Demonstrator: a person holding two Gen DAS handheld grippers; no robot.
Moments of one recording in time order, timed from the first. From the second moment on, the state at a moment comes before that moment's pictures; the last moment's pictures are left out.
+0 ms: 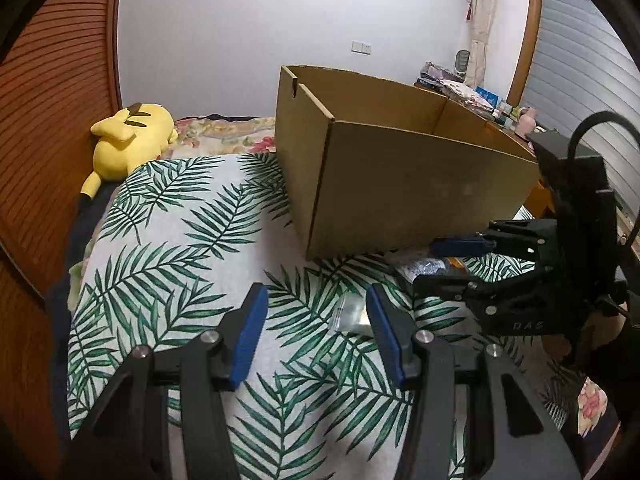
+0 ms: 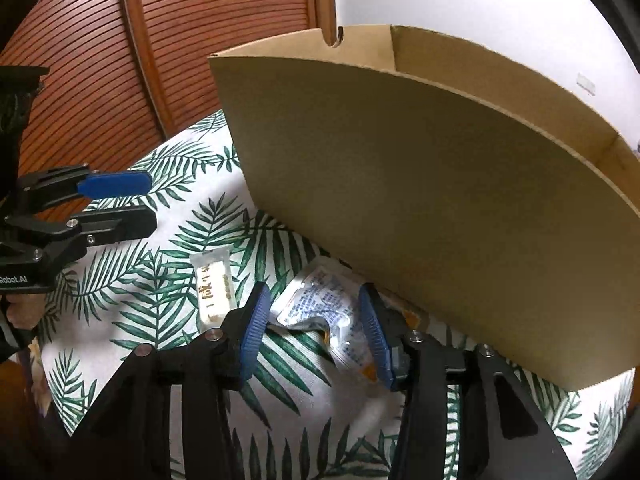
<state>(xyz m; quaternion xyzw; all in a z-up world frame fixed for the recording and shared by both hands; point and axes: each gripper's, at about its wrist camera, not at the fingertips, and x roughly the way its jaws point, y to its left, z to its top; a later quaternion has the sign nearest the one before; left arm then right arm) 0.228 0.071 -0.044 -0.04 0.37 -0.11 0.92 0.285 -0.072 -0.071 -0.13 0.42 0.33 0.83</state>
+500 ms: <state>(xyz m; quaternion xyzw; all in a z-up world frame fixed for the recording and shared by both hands) 0.230 0.064 -0.045 -0.04 0.38 -0.11 0.92 0.281 -0.078 -0.073 -0.16 0.42 0.35 0.82</state>
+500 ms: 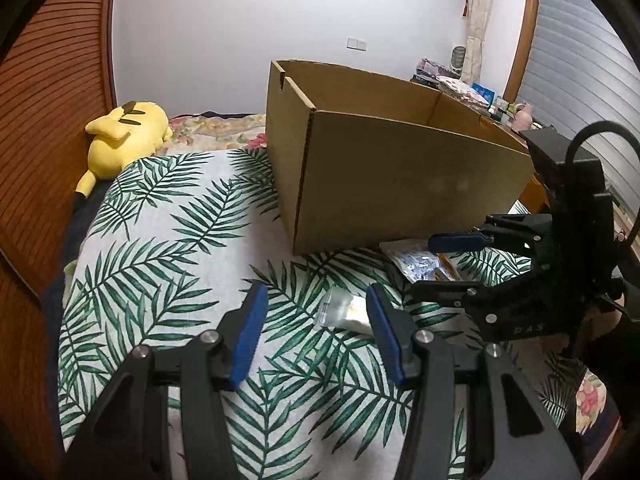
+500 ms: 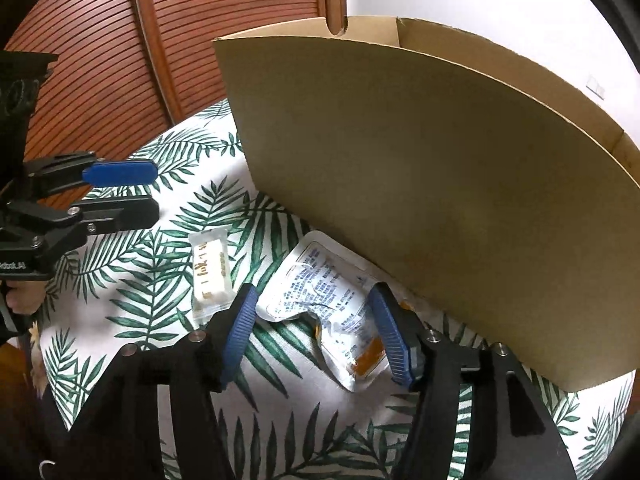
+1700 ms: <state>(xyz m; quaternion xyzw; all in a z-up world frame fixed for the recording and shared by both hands) 0.224 0.059 -0.051 -0.04 0.39 -0.12 0.91 0.237 -0.121 -0.059 -0.18 0.42 0.37 0.81</state>
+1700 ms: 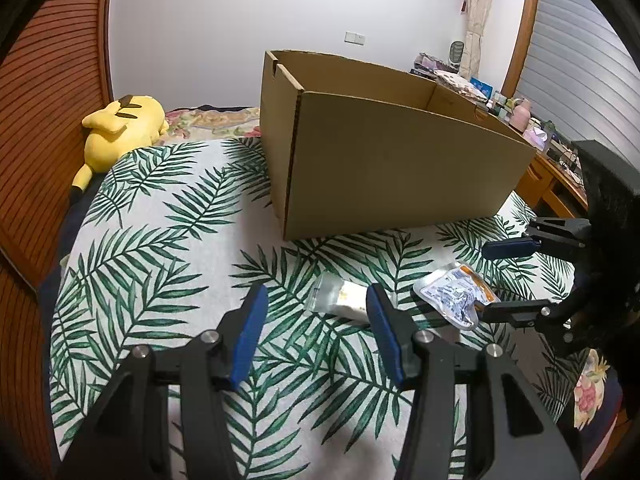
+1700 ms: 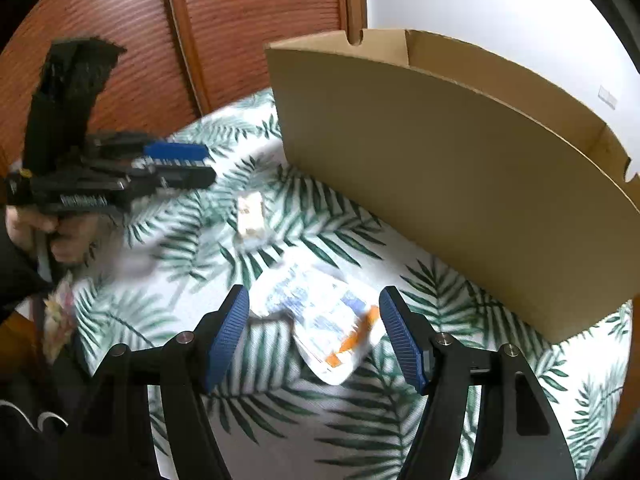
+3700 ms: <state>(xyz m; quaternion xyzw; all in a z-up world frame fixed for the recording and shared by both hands) 0.308 0.016 -0.076 -0.10 0.49 -0.01 0.87 0.240 -0.118 -0.082 -0.16 0.42 0.33 0.83</state>
